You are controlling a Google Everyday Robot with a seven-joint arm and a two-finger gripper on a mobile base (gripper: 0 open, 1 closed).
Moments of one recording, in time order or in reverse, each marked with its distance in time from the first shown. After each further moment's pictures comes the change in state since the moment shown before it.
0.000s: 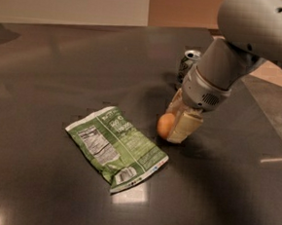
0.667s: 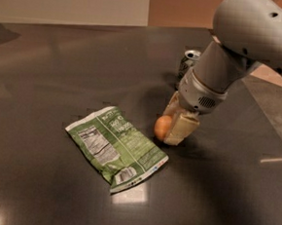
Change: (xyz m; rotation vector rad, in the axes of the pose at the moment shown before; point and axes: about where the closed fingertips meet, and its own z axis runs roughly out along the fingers) arm -0.004 0.002 0.009 -0.009 -0.008 -0.001
